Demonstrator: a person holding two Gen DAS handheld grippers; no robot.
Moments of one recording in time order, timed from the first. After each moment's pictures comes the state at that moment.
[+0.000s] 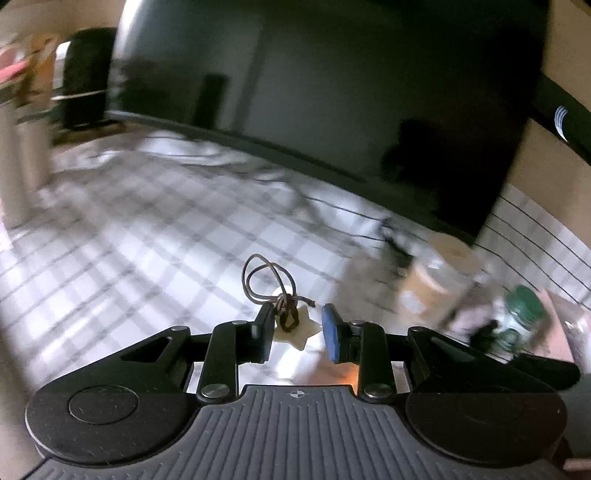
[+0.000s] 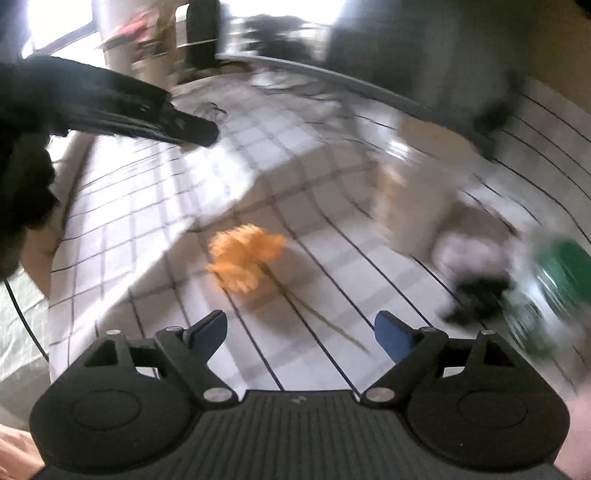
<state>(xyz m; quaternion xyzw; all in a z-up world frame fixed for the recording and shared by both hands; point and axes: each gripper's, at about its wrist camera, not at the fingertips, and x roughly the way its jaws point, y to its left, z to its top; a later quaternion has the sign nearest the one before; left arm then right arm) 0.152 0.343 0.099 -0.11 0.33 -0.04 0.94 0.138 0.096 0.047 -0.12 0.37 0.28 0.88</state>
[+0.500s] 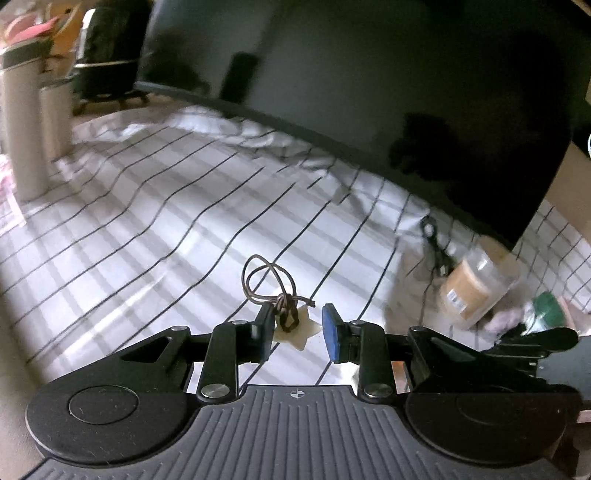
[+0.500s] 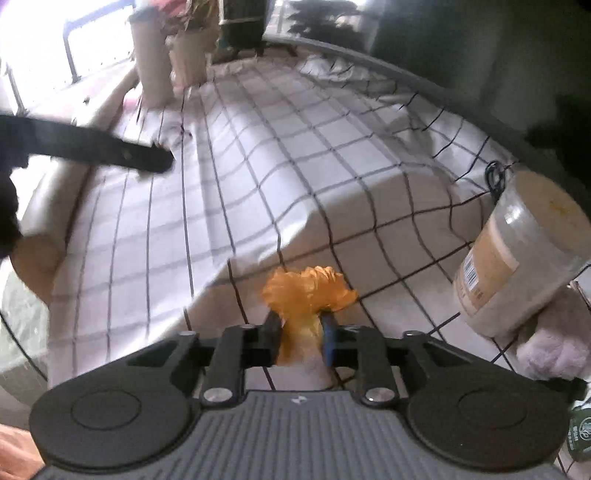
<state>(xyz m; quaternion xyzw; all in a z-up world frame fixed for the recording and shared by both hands) 0.171 0.386 0.082 -0.13 0.35 -0.04 0.93 0.184 0.166 0.048 -0.13 0.39 0.32 0.85</state>
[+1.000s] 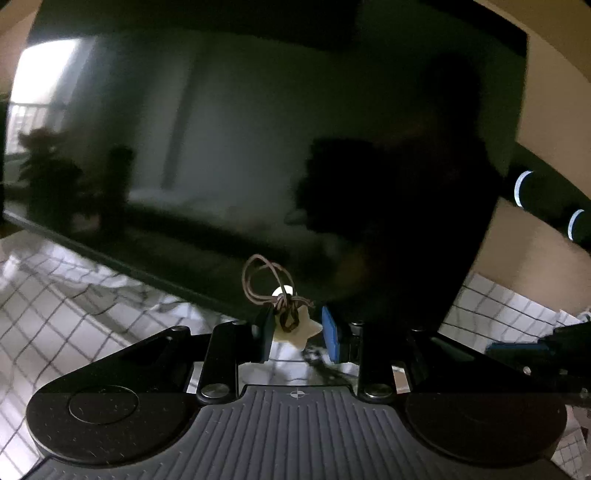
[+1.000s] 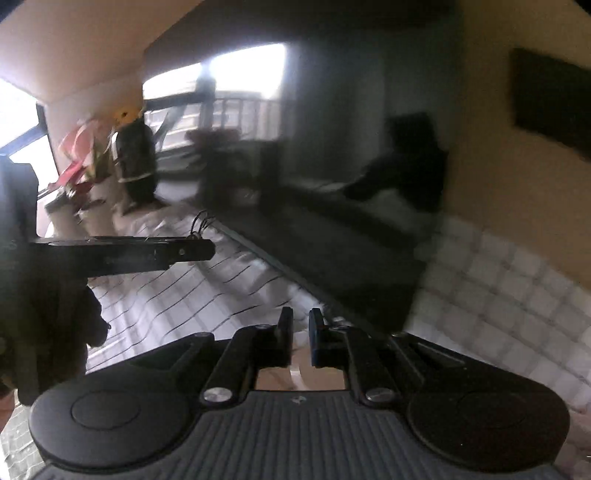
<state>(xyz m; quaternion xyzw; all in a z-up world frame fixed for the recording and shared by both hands) 0.265 0.295 0.174 -0.08 0.26 -0.17 0.95 0.202 0.055 0.202 -0.01 0.28 0.19 0.94</state>
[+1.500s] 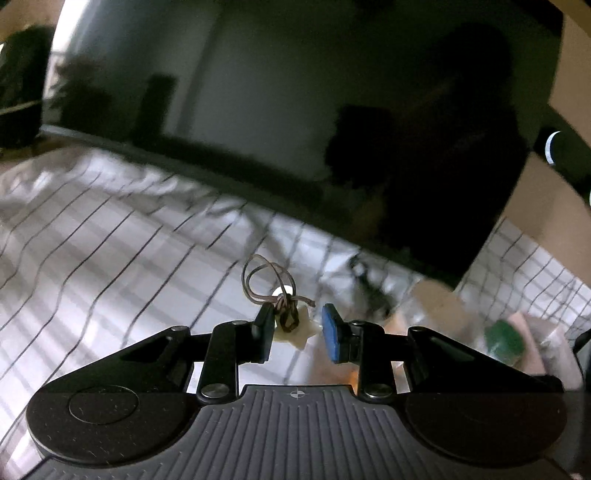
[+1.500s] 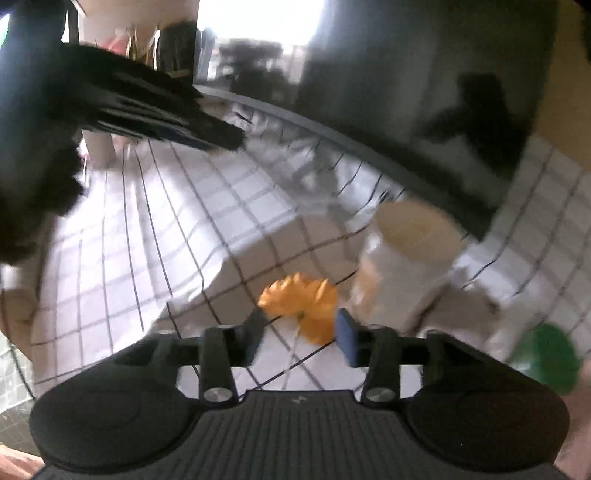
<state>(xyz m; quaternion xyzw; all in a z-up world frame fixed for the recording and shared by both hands) 0.231 0.351 0.112 -0.11 0.34 -0.13 0.92 0.177 0.124 0.077 -0.10 0.35 0.23 0.90</state>
